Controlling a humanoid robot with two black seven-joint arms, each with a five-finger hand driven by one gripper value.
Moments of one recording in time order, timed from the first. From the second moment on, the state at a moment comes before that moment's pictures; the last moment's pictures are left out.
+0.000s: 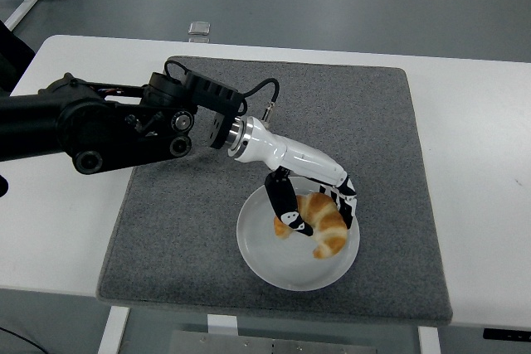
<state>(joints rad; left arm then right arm) -1.27 0.36 -0.01 -1.30 1.29 -0.39 -0.38 0.00 0.00 -0.01 0.11 0.06 0.11 -0.04</state>
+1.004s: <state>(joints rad) -1.22 0.36 0.01 -1.26 1.40 -0.37 -0.38 0.00 0.00 -0.01 0.11 0.06 0.11 -0.04</state>
